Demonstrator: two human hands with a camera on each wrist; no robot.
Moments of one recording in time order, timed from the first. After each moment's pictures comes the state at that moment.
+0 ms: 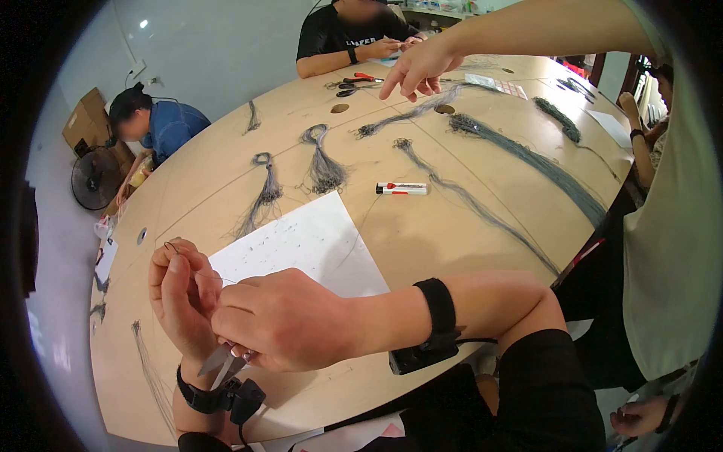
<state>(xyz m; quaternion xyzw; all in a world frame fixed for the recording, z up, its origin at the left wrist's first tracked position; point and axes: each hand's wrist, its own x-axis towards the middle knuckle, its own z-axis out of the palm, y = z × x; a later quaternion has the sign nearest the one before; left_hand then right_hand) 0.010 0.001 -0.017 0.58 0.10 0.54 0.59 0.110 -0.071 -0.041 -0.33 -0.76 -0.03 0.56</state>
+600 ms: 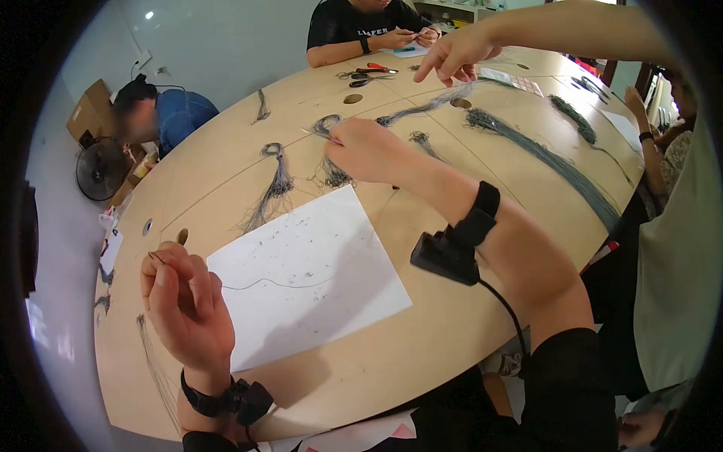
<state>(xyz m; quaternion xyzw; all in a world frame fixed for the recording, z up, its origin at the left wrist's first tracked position) 0.003 0.005 -0.014 0.58 0.05 0.55 0.60 0.248 -0.007 -0.029 -0.74 -0.59 0.05 0.33</state>
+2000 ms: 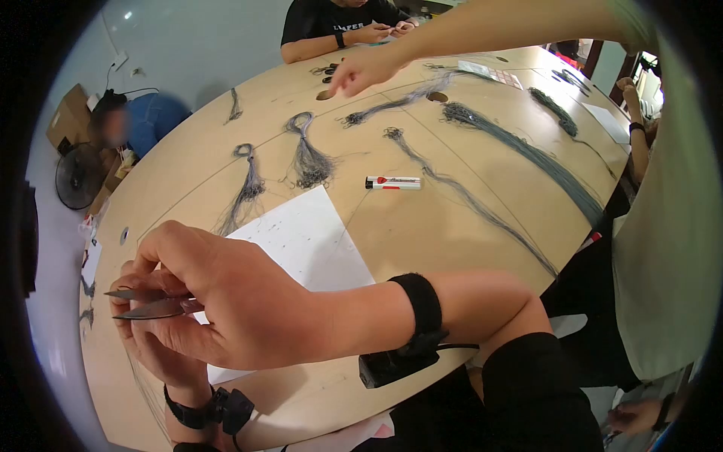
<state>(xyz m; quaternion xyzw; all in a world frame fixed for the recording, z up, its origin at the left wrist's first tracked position) 0.003 0.005 -0.019 0.65 0.09 0.57 0.49 0.120 -0.049 -0.013 -0.30 -0.64 0.20 0.68</state>
